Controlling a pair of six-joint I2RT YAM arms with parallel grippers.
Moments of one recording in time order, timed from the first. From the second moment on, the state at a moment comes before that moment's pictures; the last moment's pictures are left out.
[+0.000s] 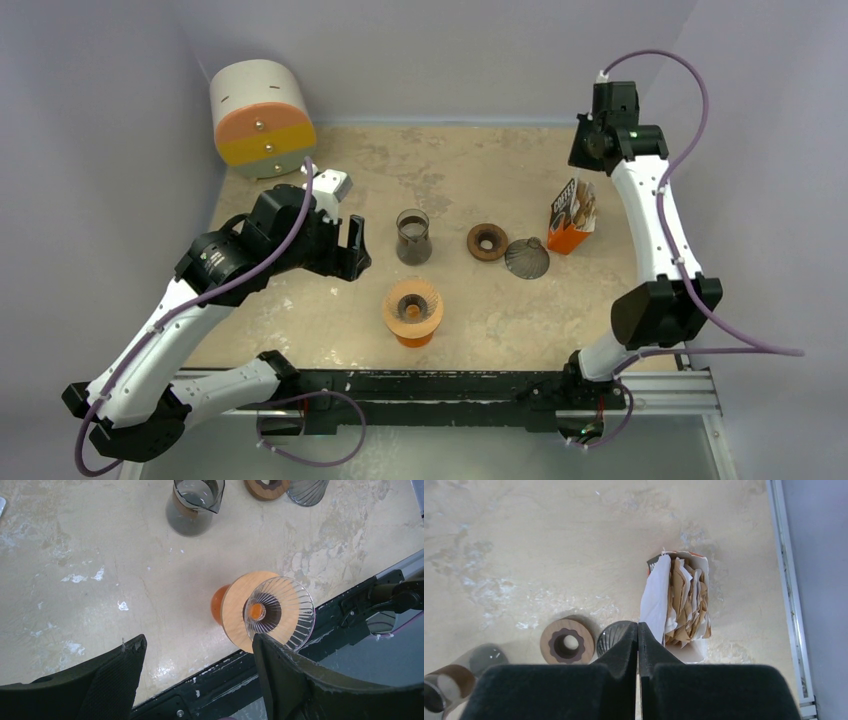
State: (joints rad) left arm -0.72 0.99 1.39 -1.11 -0.06 -0.37; right arm 0.05 1.61 1.74 -0.95 0.16 0.24
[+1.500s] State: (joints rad) left arm -0.72 1.03 1.57 -1.10 -0.04 -0.36; right arm 0.24 1.21 1.59 -0.71 -0.85 0.15
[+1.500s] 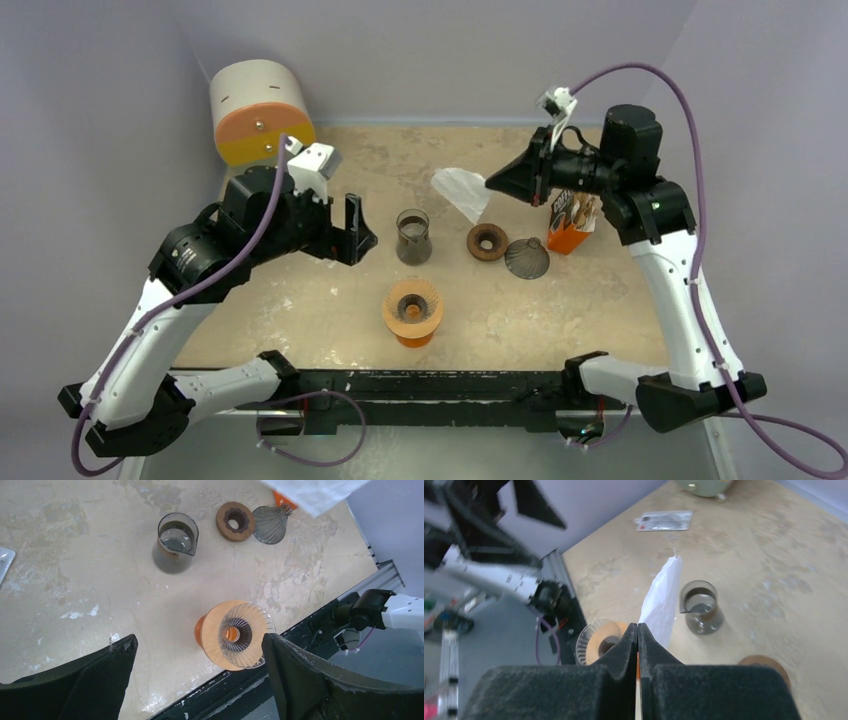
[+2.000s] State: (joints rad) left arm -0.72 0.98 1.66 -1.08 0.01 -0.30; right arm 0.45 0.98 1.33 -0.55 -0.99 -0.49
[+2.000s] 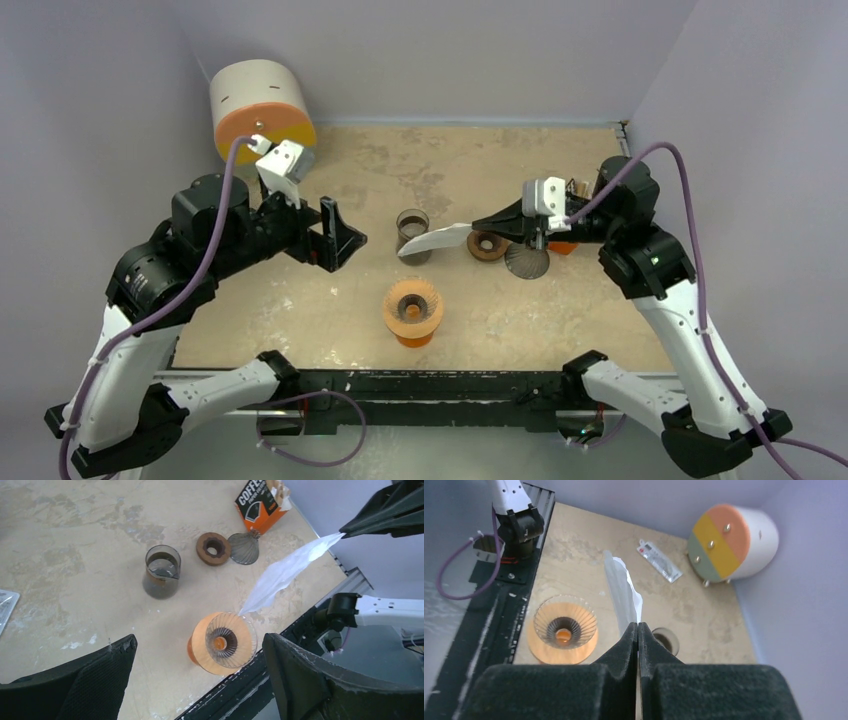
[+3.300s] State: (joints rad) left arm -0.72 1.21 1.79 -0.98 0.50 -0.27; right arm 0.51 1.13 1.37 -0.41 -1.37 -0.69
